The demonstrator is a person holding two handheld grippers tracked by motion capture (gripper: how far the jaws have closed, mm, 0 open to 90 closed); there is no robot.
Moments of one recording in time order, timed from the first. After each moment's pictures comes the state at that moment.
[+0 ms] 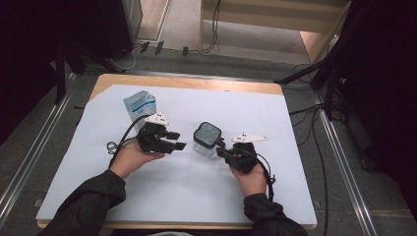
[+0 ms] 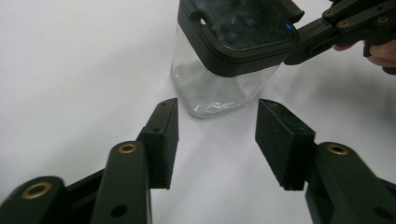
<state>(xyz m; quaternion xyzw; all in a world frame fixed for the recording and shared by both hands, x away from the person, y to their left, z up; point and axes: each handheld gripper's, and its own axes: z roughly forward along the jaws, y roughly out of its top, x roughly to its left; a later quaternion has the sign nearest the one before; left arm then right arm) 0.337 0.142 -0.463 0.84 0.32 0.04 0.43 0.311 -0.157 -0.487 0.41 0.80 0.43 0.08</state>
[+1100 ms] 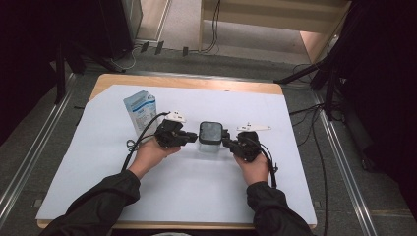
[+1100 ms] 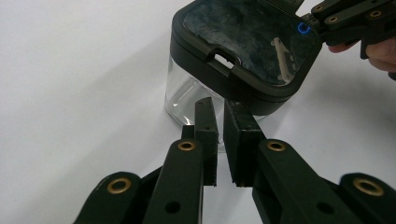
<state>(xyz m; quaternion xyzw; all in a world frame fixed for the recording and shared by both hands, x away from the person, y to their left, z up) 0.361 0.101 -0.478 0.84 0.32 0.04 0.43 0.346 -0.168 -0.491 0.44 0.79 0.42 0.09</state>
